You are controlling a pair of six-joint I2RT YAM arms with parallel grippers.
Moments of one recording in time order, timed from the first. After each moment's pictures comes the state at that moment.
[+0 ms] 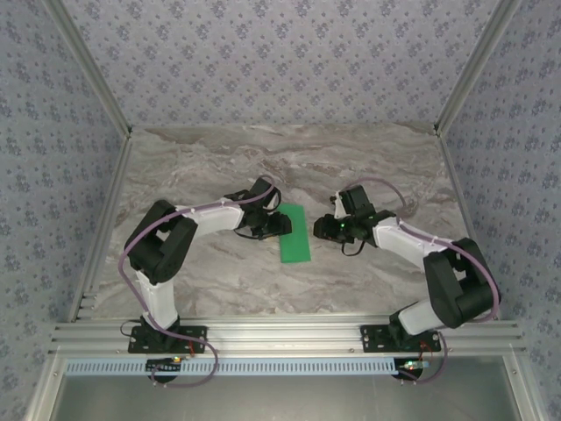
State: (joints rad) left arm -0.69 1.89 1.14 -0.34 0.28 -0.75; right arm 0.44 1.49 0.75 -0.23 -0.40 0.58
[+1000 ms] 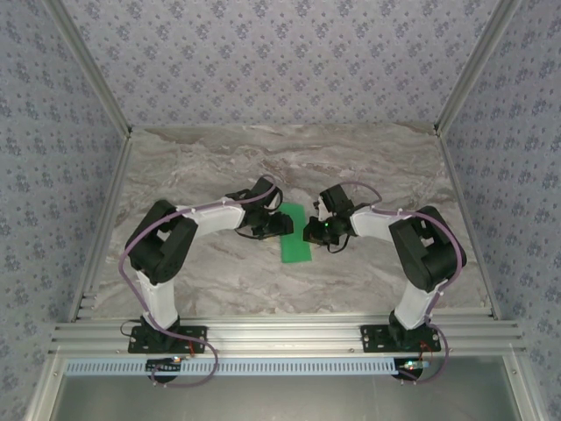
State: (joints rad) left arm -0.69 1.88 1.15 -0.38 0.26 -0.73; right arm 0.49 1.75 0.88 -0.24 -0.43 0.60
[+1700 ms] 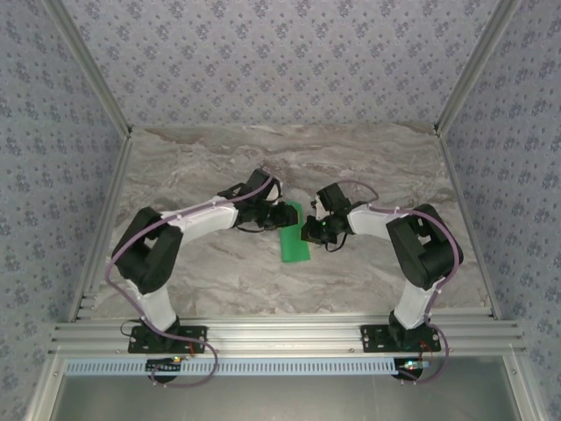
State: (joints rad) left arm -0.70 1.80 1.15 -0.27 0.42 -0.75; right arm 0.51 1.78 0.91 -0.26 -0.43 0.59
